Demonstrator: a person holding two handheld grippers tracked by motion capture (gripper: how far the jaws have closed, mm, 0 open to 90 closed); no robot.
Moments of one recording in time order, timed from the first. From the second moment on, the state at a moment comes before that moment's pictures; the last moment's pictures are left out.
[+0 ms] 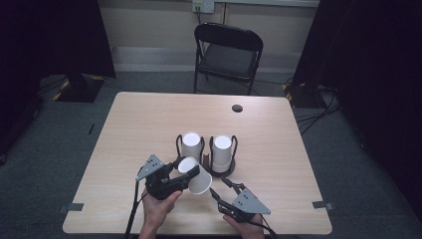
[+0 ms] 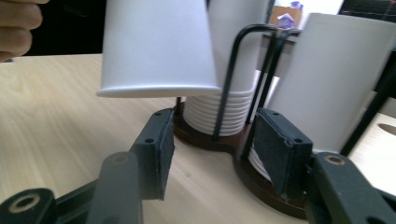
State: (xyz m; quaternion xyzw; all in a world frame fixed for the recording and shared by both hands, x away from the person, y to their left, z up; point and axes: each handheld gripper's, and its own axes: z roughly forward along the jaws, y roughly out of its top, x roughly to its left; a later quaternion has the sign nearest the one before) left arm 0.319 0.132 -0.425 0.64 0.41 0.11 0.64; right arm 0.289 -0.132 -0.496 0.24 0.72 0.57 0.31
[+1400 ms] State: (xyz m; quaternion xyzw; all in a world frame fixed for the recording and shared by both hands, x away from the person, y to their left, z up) left arm 0.320 0.113 -0.432 0.62 0.42 -0.01 0.67; right arm 0.295 -0.120 -0.491 0.19 0.68 0.61 0.36
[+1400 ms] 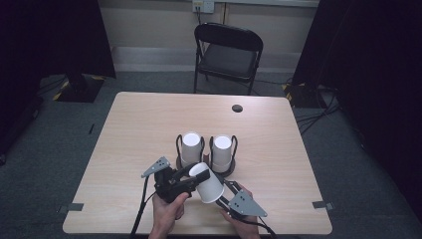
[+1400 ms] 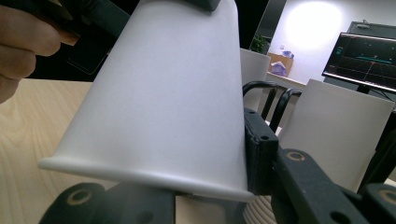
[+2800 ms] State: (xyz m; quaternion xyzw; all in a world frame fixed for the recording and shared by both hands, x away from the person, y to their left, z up) left arm 0.323 0.120 -0.432 0.65 0.40 0.08 0.64; right arm 0.292 -0.130 -0.487 0.22 0.69 0.61 0.32
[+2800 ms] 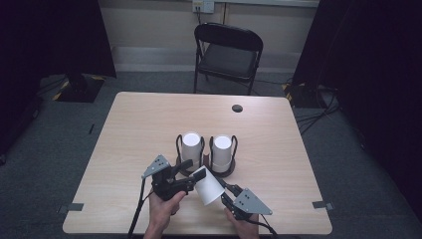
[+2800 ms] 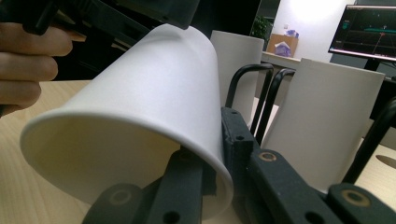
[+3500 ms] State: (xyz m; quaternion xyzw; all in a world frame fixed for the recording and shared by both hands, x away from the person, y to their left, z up) left arm 0.311 0.129 -0.444 0.69 0.33 0.19 0.62; right arm 0.298 -0.141 -0.484 0.28 0.74 0.55 0.26
